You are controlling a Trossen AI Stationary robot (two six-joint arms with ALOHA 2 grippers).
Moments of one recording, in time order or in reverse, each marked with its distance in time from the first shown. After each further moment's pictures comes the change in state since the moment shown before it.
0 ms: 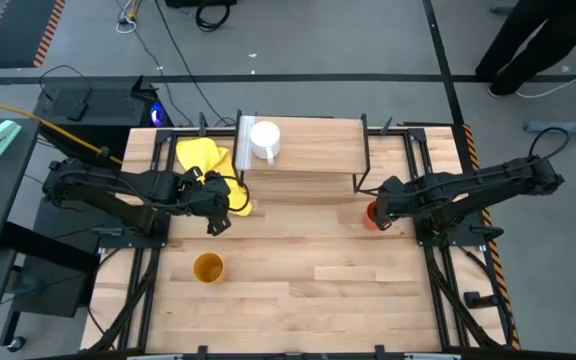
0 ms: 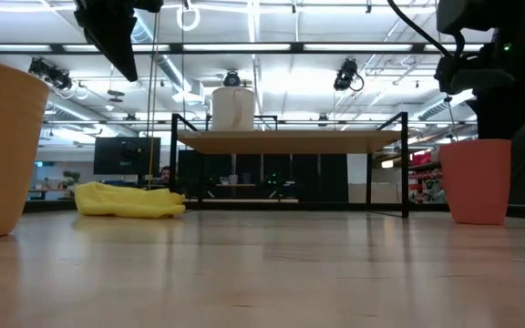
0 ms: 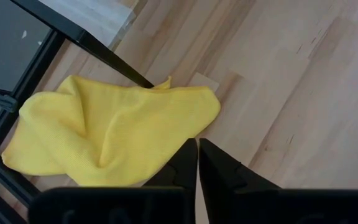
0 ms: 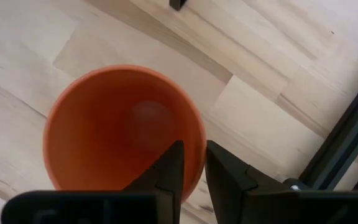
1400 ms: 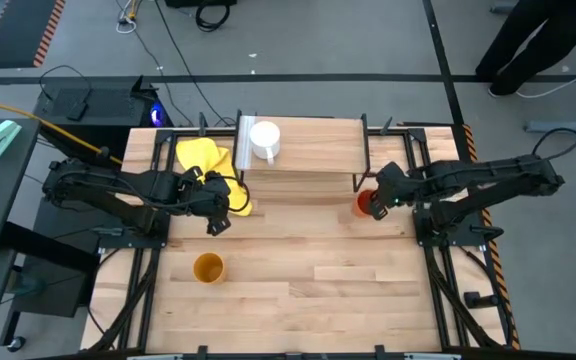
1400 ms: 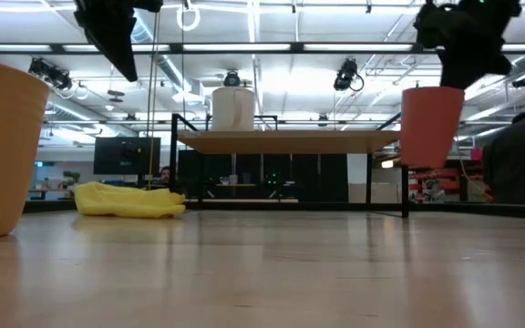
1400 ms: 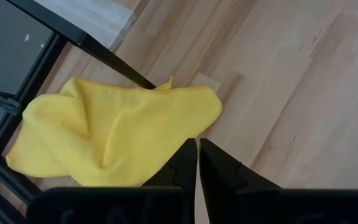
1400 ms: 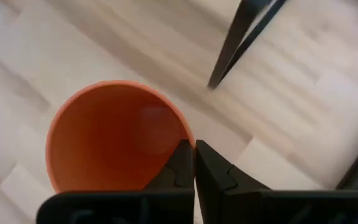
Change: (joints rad) left arm 0.000 0.000 0.000 -0.003 -0.005 0.017; right arm -0.033 0.007 0.240 -0.022 0.092 -0.116
